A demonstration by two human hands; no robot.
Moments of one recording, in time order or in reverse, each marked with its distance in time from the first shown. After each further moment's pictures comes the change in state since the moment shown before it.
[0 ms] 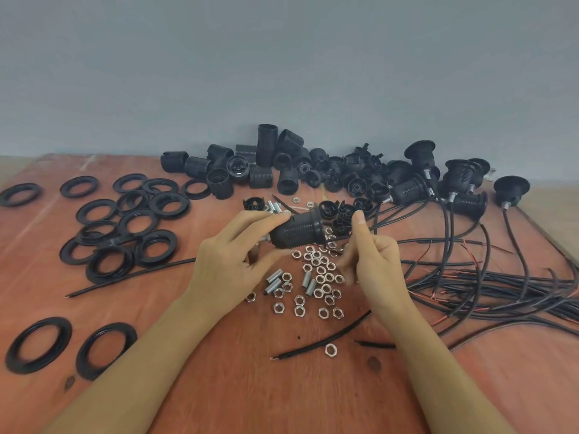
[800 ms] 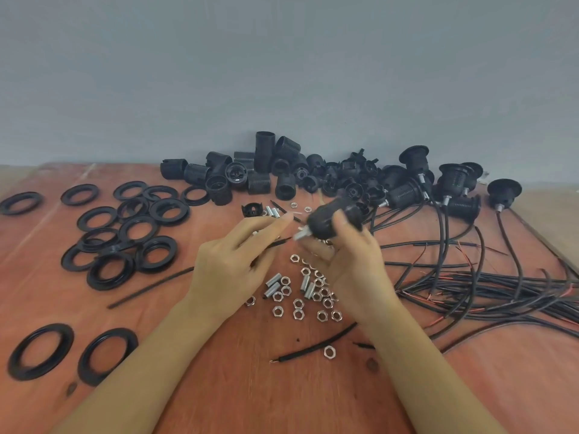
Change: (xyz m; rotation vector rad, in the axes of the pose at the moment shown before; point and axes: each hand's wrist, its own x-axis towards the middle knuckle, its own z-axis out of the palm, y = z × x) left_hand 0.003 0.003 0.000 0.136 0.101 0.174; right_hand -0.001 -0.013 0.017 0.625 -0.135 0.150
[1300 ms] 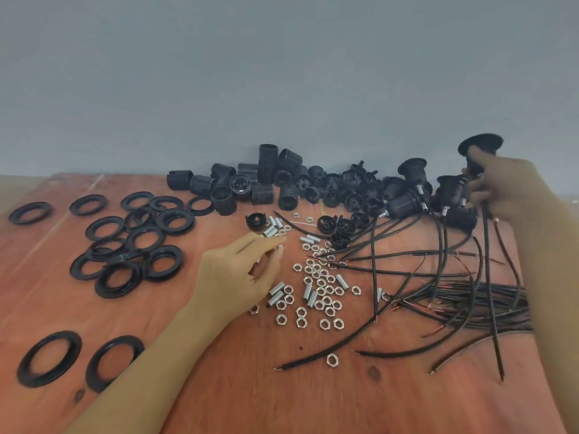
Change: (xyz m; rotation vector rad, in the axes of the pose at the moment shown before) left_hand -0.002 -0.001 0.000 -0.001 -0.031 -0.163; right_hand 0.086 -0.179 -0.116 -0.500 0.649 -0.052
